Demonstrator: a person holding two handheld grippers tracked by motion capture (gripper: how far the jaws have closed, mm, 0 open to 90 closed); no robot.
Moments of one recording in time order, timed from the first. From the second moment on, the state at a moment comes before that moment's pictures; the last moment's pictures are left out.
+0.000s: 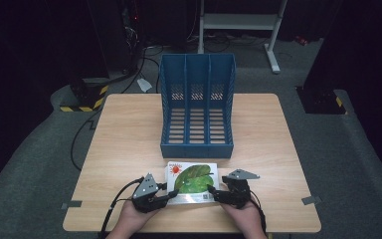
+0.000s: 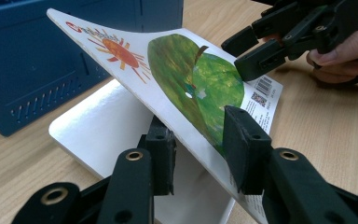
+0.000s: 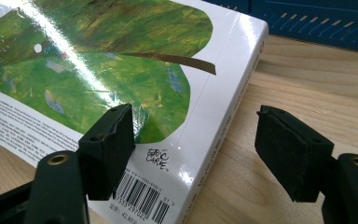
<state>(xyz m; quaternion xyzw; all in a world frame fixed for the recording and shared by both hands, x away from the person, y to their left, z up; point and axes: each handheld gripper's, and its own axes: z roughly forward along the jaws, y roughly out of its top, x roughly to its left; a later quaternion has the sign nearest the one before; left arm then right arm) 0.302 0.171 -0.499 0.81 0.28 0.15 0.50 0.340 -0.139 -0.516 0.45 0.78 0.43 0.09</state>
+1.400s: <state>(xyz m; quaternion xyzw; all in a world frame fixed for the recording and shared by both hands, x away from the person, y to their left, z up) 0.298 0.169 -0.498 0.79 0.31 0.14 0.51 0.342 -0.138 -0.502 0.44 0.77 0.46 0.10</state>
